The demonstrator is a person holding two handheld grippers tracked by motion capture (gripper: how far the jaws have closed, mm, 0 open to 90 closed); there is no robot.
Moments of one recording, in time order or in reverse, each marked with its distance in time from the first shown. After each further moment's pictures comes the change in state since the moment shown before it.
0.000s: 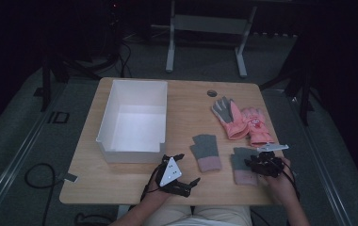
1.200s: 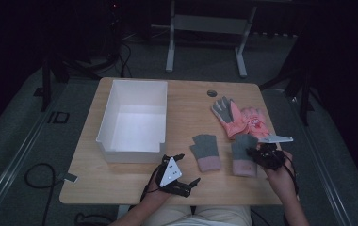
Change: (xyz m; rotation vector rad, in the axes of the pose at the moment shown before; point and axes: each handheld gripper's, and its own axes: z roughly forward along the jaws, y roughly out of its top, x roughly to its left) left arm -0.001 0.000 0.000 0.002 0.000 0.006; right arm 0.012 0.034 -0.027 -0.082 -0.025 0.060
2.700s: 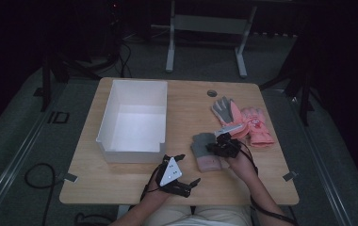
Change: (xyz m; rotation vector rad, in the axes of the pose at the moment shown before) left arm 0.002 0.000 0.000 0.005 -0.022 -0.006; right arm 0.070 0.048 0.097 0.087 0.251 -0.160
